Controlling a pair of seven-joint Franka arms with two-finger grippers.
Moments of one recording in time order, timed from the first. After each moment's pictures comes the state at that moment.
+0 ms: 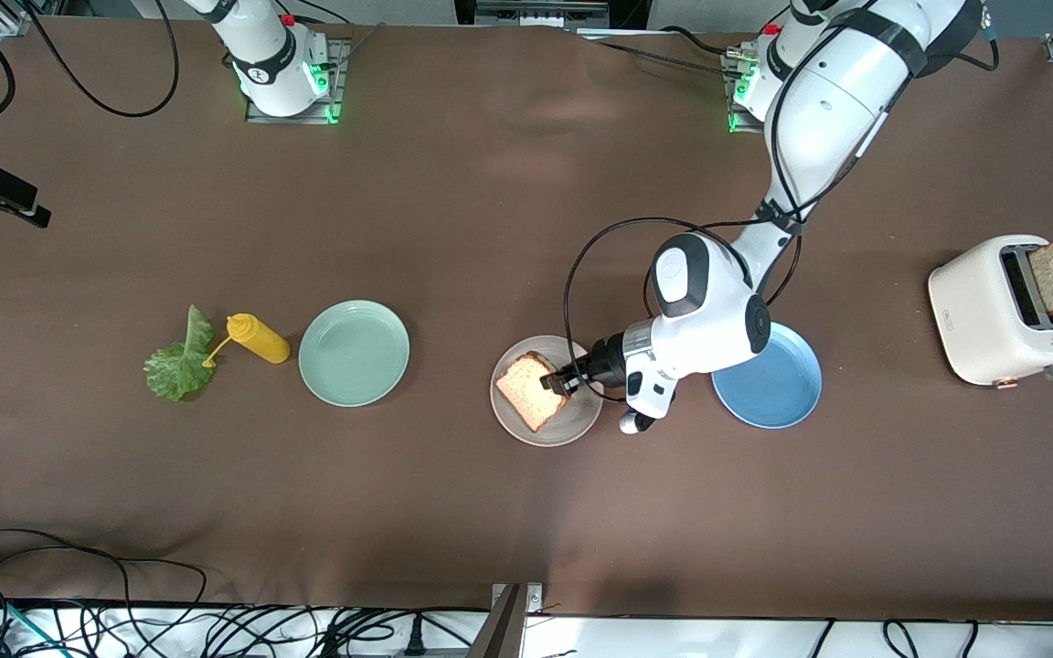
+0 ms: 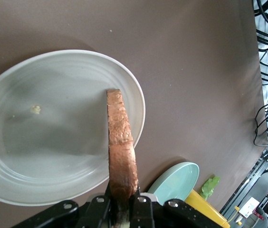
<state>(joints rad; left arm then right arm) -0.20 0.82 -0.39 -1.48 -0.75 2.53 -0.49 0.07 0.01 -0.21 -1.59 0.04 1.59 -0.10</state>
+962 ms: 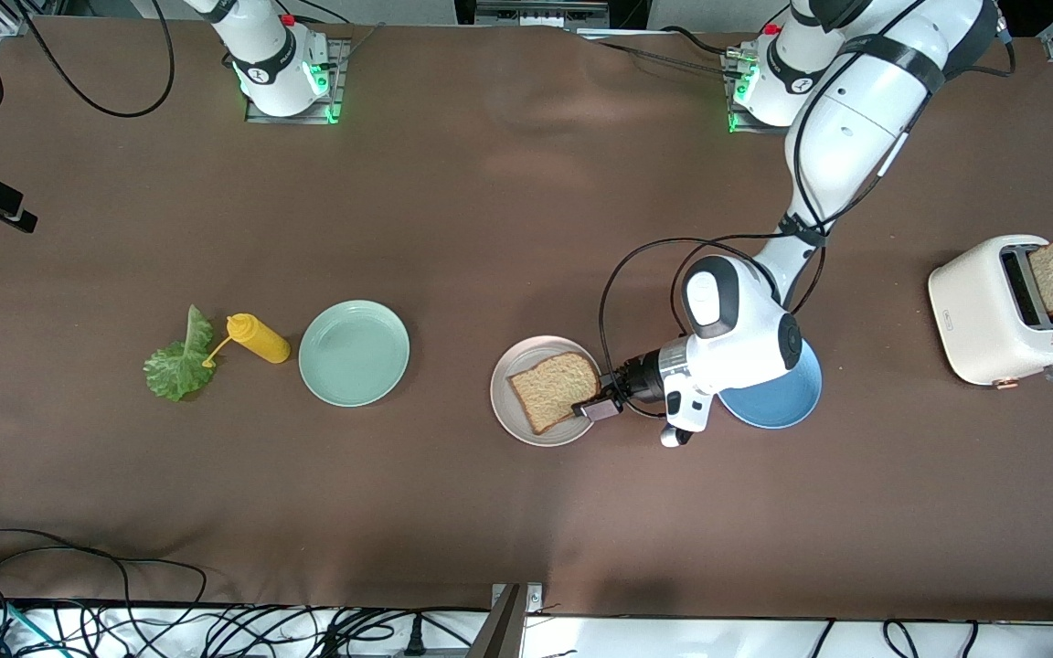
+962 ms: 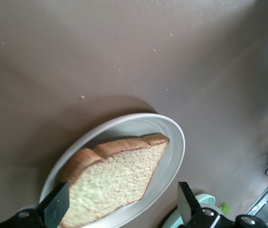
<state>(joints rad) -0.14 0.84 -0.35 -1.53 -0.75 2.53 -0.49 0.07 0.02 -0.23 -1.59 0.04 1.60 -0.10</state>
